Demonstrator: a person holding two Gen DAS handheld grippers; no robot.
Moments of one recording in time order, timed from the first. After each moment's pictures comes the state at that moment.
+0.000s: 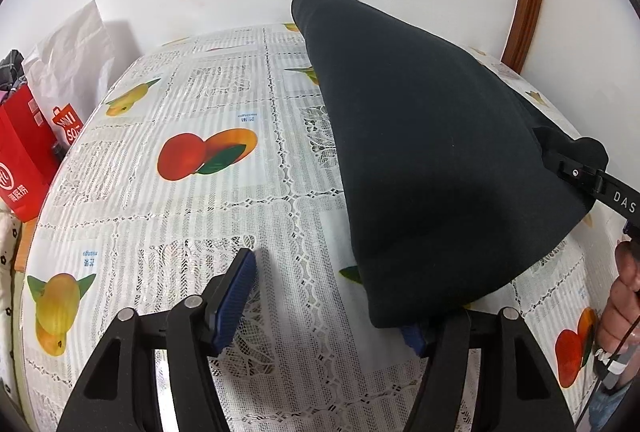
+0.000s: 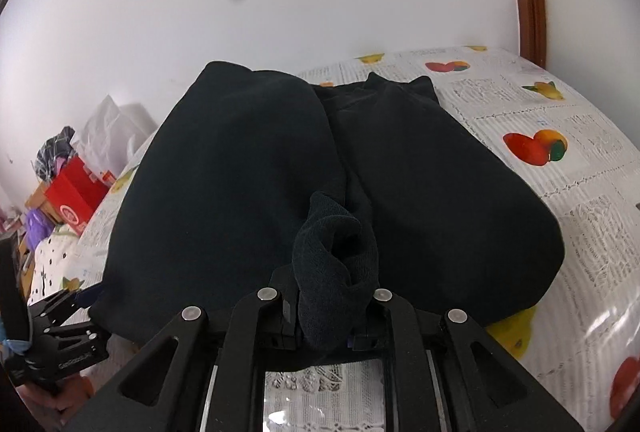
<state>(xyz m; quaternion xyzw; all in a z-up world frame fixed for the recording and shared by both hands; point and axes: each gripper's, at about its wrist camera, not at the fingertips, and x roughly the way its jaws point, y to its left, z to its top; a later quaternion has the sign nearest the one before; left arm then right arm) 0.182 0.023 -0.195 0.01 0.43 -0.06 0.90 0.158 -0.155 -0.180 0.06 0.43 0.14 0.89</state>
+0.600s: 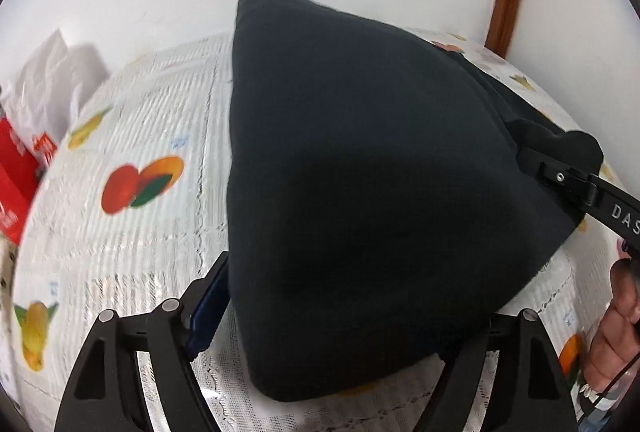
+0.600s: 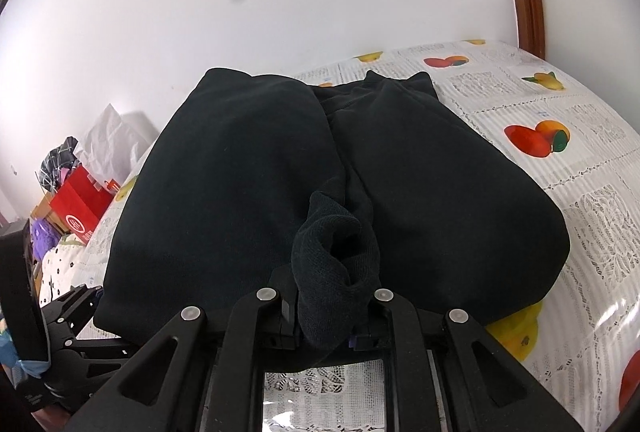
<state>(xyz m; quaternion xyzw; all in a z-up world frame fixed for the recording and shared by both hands) 0.199 -0.028 -0.194 0.03 0.44 -0.08 0.89 0.158 -0.159 -0.178 0.08 0.44 0.15 0.88</state>
